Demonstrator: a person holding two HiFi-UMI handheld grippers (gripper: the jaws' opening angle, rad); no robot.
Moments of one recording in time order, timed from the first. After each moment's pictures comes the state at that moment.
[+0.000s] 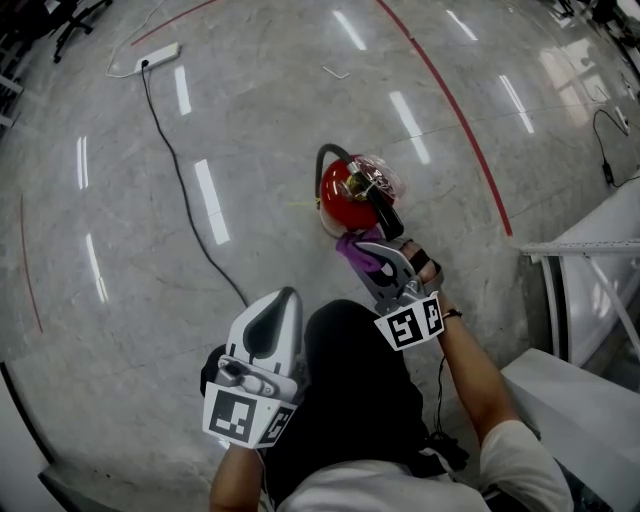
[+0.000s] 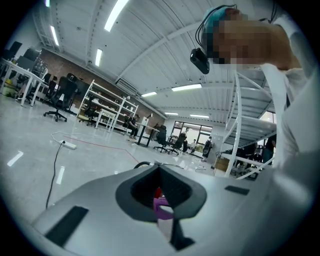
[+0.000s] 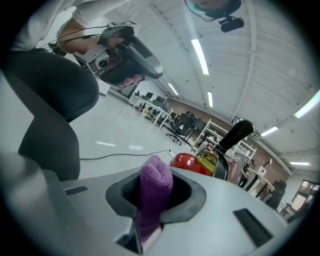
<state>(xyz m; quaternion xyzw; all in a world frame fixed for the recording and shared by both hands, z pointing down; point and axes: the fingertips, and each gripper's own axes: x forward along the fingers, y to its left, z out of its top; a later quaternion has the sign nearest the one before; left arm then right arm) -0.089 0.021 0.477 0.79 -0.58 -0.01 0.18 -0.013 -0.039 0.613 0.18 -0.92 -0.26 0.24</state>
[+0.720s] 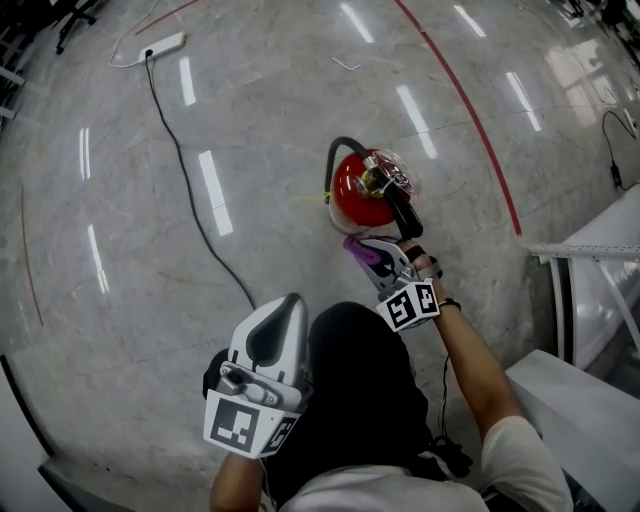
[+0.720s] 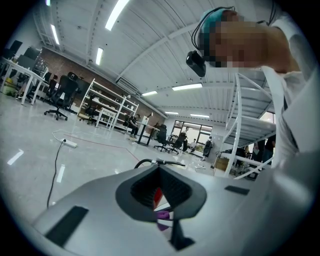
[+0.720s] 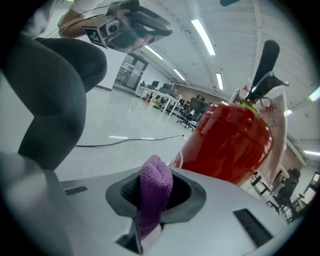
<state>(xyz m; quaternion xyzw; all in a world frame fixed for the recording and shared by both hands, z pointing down) -0.097 0.028 0.484 0.79 -0.58 -0.01 0.18 -0.014 -0.041 0.714 0.13 -0.92 -0.21 0.32</state>
